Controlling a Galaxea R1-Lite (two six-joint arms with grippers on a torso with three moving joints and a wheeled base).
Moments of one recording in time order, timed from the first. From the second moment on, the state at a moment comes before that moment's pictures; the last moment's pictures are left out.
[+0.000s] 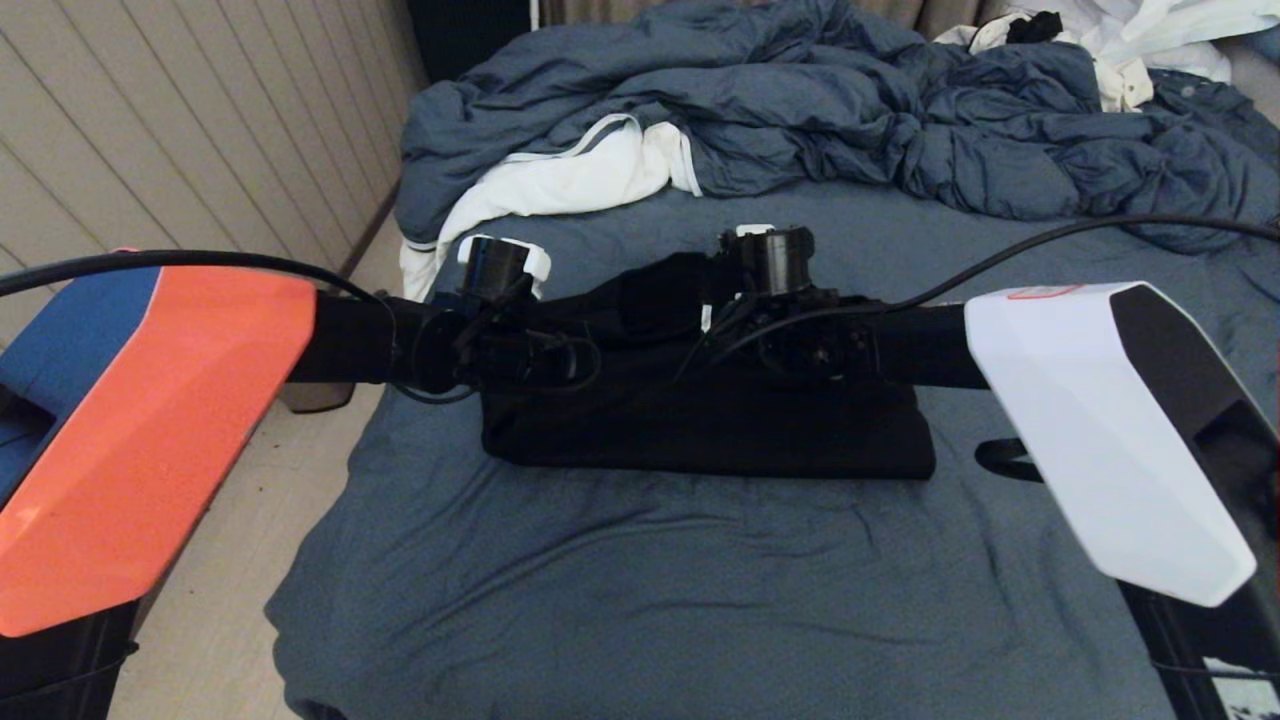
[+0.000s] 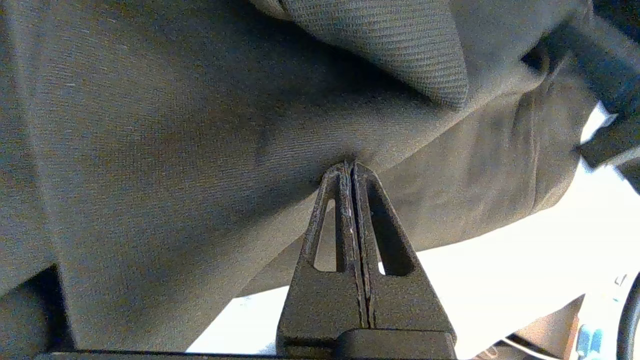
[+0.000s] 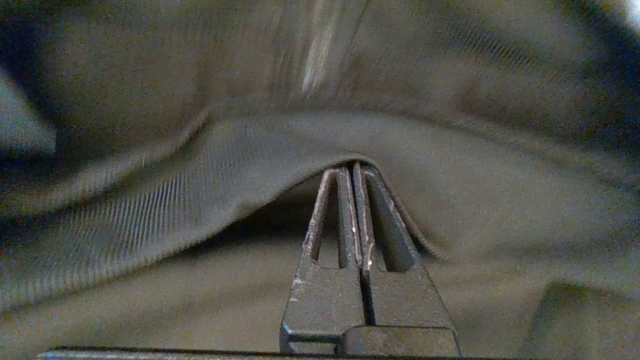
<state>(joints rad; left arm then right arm) -0.49 2.24 -1.76 0.00 -0.20 -0.56 0.43 2.35 -1.97 -0.15 -0.38 0.14</state>
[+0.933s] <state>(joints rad) -0.46 2.15 -1.73 0.00 -0.20 -0.56 0.33 2.22 -1.91 -0.39 -0.64 0.00</state>
